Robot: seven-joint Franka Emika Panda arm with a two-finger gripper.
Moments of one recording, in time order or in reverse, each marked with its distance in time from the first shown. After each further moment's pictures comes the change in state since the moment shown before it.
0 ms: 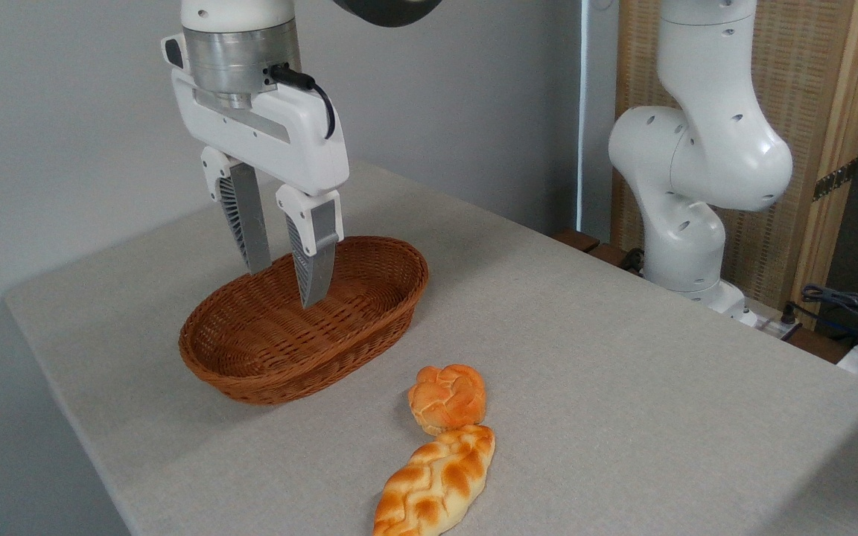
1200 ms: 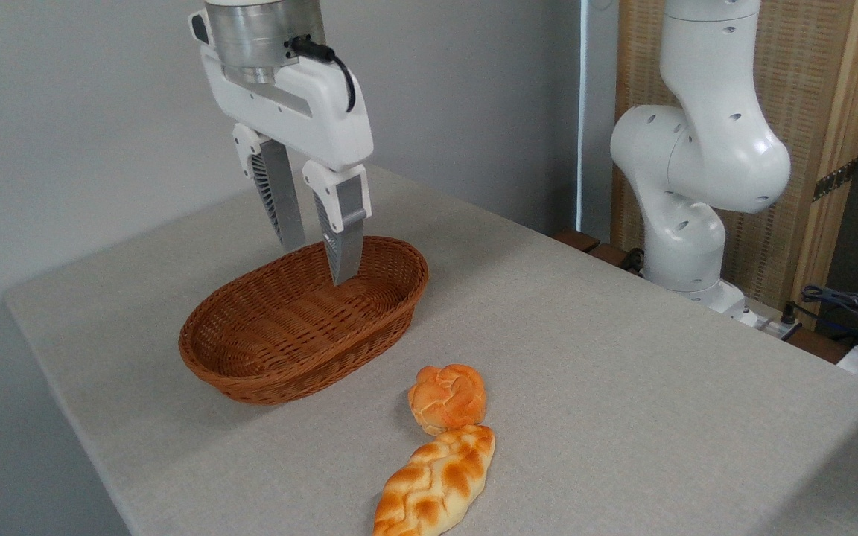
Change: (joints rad) arm -0.070 -0.049 0.097 0.004 0.000 -0.109 0.094
